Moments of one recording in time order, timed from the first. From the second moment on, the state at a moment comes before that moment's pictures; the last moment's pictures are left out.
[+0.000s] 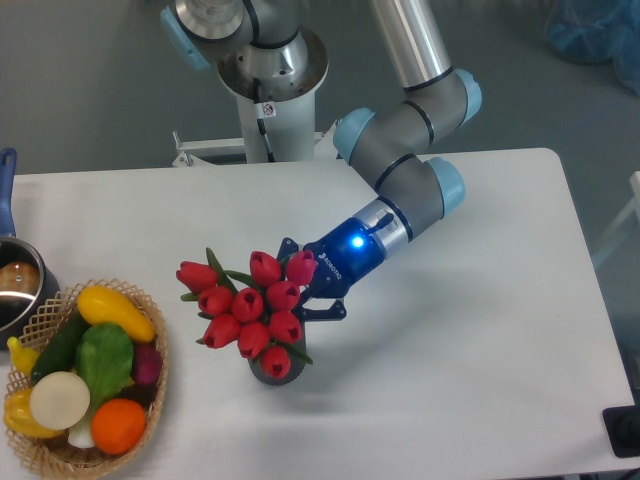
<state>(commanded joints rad) 2.65 -2.01 -1.93 -0.83 0.08 1.40</state>
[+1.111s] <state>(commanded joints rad) 2.66 -2.01 -1.94 -0.83 0.07 1.41</state>
